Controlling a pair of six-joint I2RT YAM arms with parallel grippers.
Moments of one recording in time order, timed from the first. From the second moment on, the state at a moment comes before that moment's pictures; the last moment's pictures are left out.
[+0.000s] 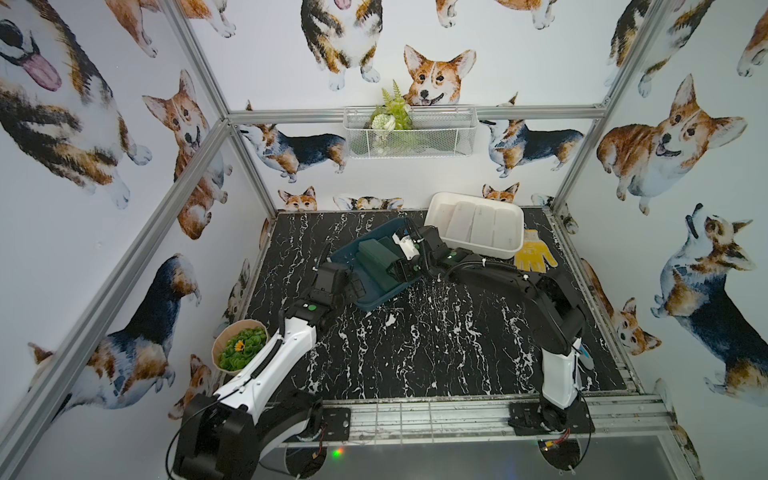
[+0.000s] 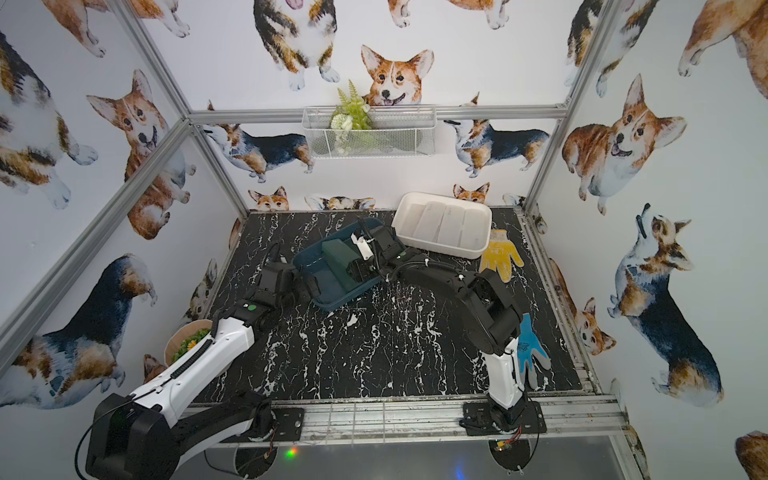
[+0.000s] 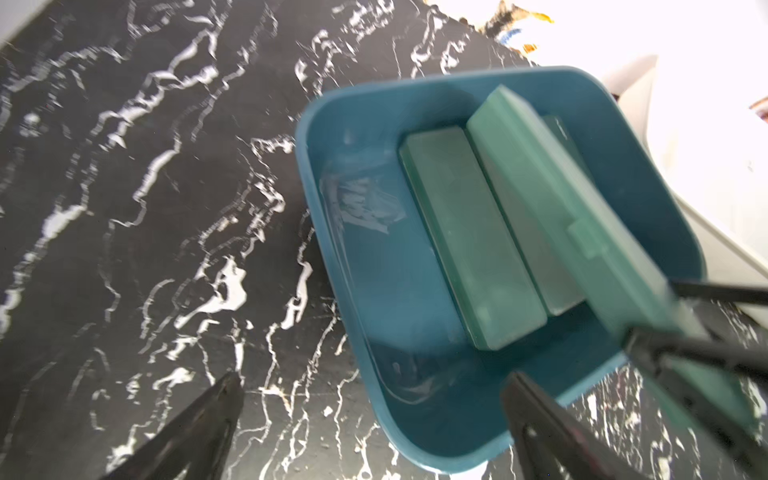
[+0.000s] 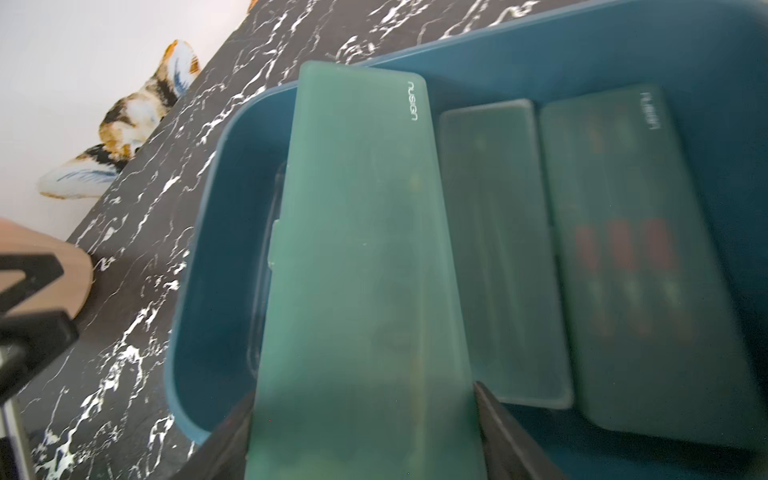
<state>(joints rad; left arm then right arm) -0.36 1.11 0.73 -0.39 -0.24 -0.63 0.78 1.97 1.50 -0.25 -0.18 0.24</state>
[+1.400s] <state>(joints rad) -0.18 1.23 0.88 -0.42 -0.21 -0.54 0.99 2.22 1.71 -0.32 0.02 0.27</state>
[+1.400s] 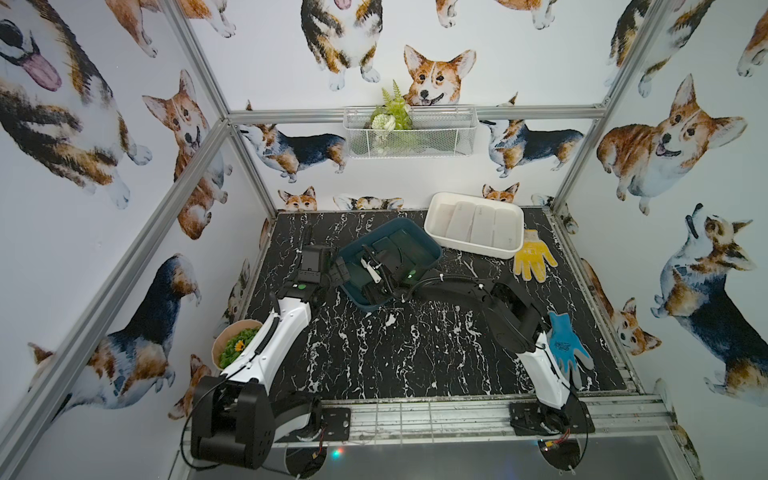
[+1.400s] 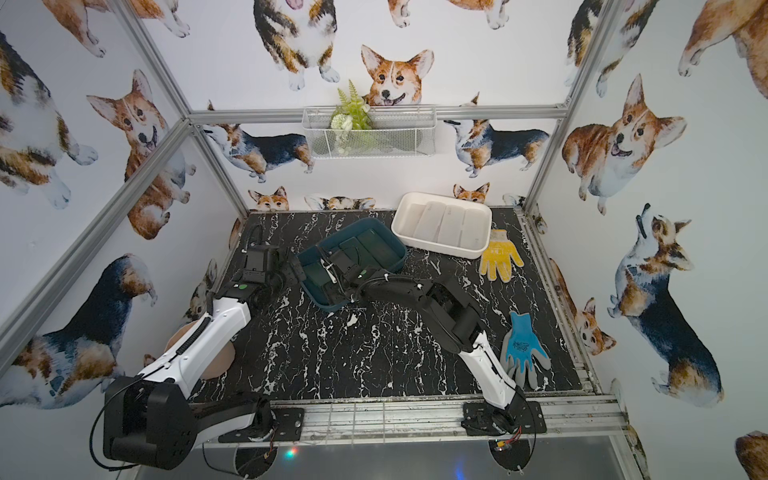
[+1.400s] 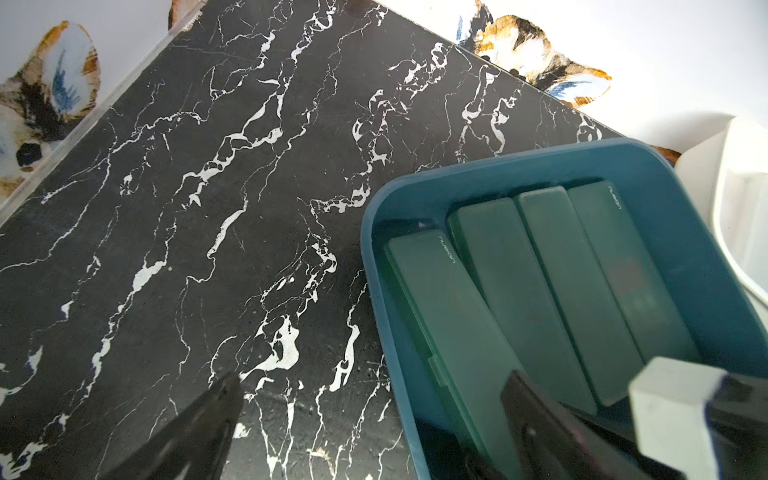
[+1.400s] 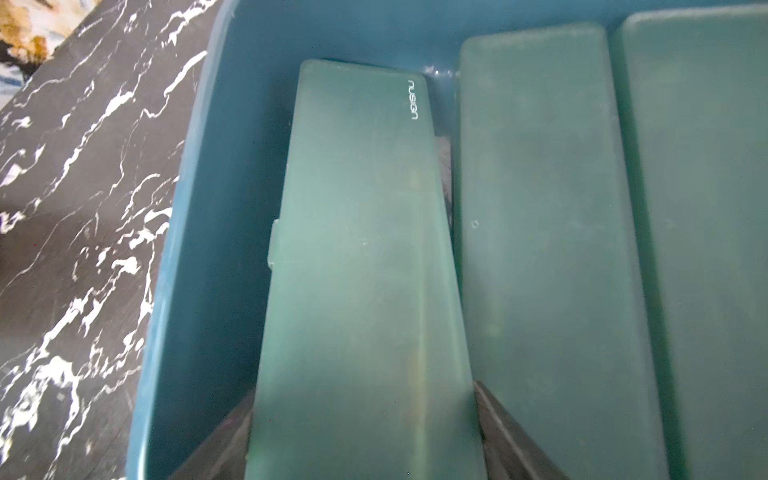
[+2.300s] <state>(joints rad) -0.14 1.25 0.95 -0.46 -0.21 -0.53 0.90 1.95 1.44 -0.08 -0.12 0.34</state>
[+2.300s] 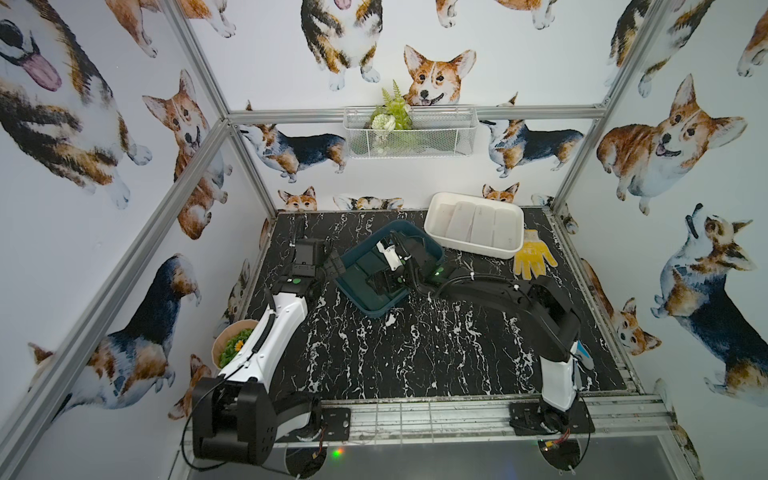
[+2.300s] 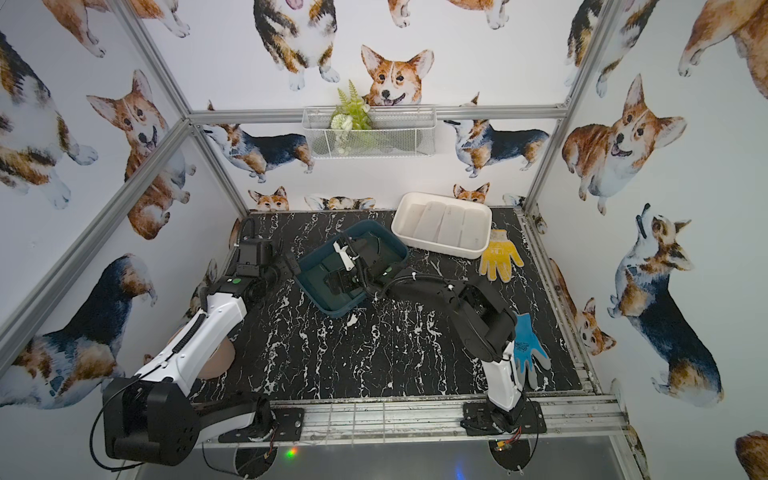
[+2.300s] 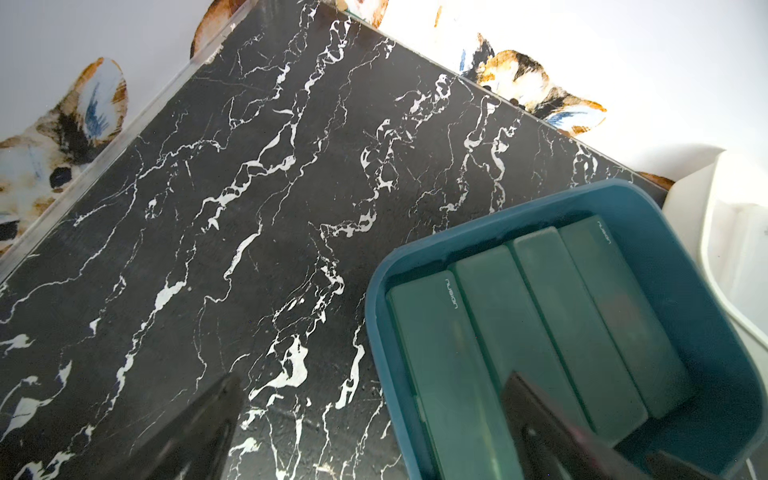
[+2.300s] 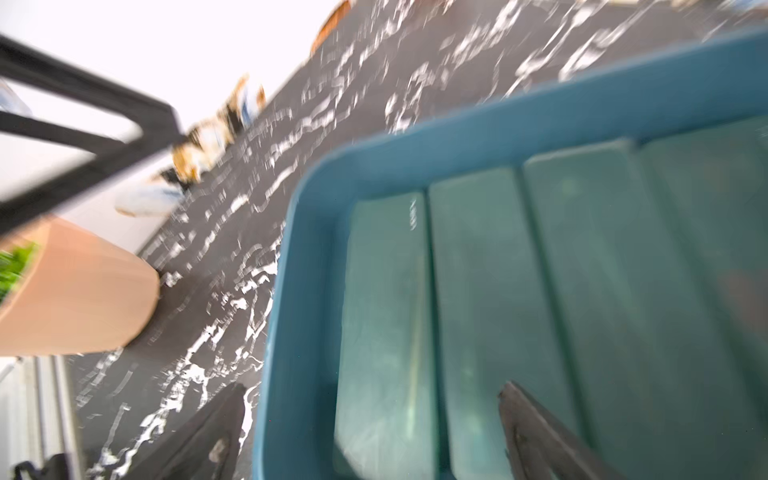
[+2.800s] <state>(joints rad) -0.15 1.29 1.00 -0.36 -0.02 -0.38 0.61 1.41 1.19 -0.15 -0.07 0.17</state>
